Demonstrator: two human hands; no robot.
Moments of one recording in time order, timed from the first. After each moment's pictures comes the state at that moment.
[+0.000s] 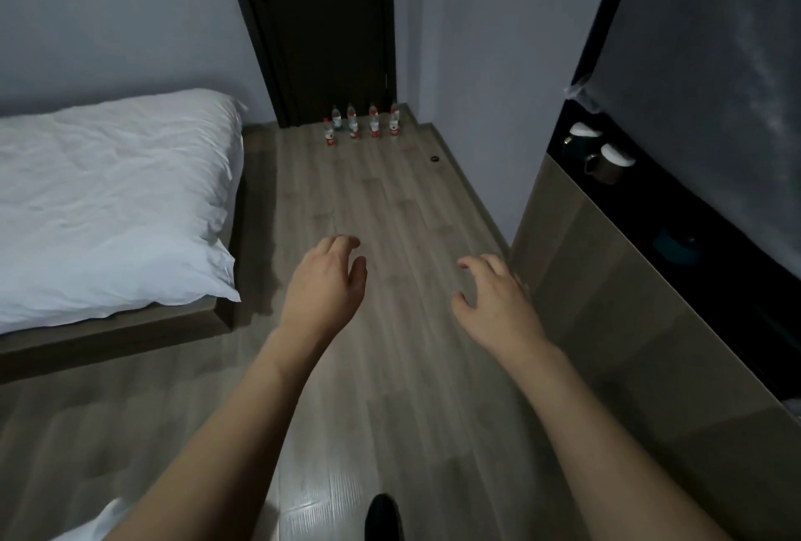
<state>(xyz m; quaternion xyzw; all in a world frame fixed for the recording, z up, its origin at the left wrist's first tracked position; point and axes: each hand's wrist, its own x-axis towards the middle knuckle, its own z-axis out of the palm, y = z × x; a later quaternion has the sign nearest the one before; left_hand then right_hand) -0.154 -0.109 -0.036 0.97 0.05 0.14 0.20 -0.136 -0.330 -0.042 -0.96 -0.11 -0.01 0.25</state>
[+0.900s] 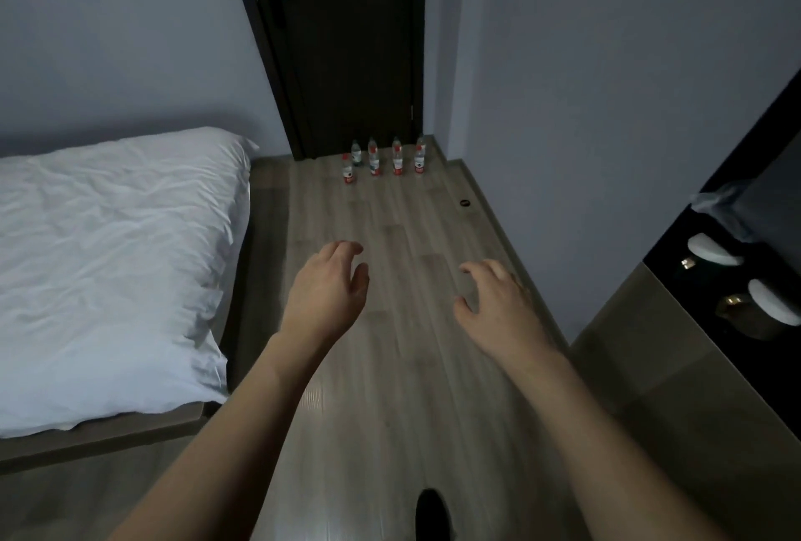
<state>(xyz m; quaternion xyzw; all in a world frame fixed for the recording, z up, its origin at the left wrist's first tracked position) 0.209 0.047 -0.037 0.97 0.07 0.14 0.19 0.238 -0.176 -0.041 -0.96 -0.14 0.01 0.25</state>
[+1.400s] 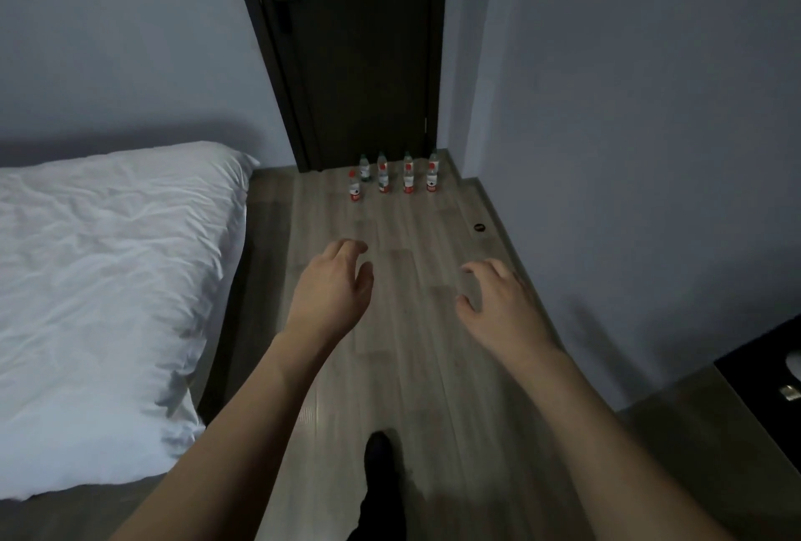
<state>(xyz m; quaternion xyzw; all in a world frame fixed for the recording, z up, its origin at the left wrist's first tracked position) 0.418 0.098 -0.038 0.97 0.08 0.14 0.19 0.455 -0.125 -0.037 -0.96 -0.17 0.02 0.24</state>
